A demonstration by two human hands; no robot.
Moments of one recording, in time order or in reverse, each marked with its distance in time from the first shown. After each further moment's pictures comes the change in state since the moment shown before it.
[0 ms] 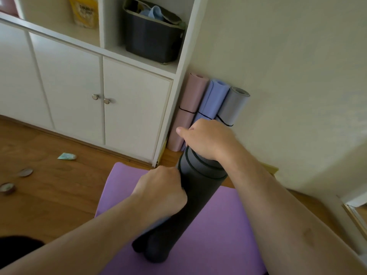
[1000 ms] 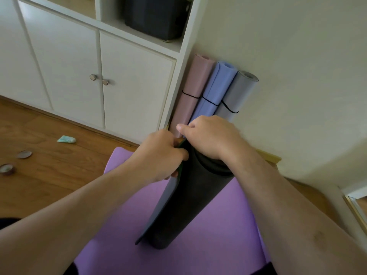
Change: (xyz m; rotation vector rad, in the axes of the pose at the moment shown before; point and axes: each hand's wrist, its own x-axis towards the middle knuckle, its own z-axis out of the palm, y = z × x) left_hand 0.027 -0.005 -0.021 -0.601 0.052 -0.061; right_hand 0.002 0.015 0.027 -0.052 -0.036 -0.076
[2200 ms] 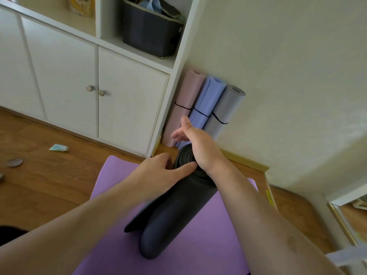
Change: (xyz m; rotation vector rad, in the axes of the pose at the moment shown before) left_hand -0.009 -0.026 0.020 0.009 -0.042 0.077; right_hand -0.018 0.001 0.014 0.729 0.043 0.086
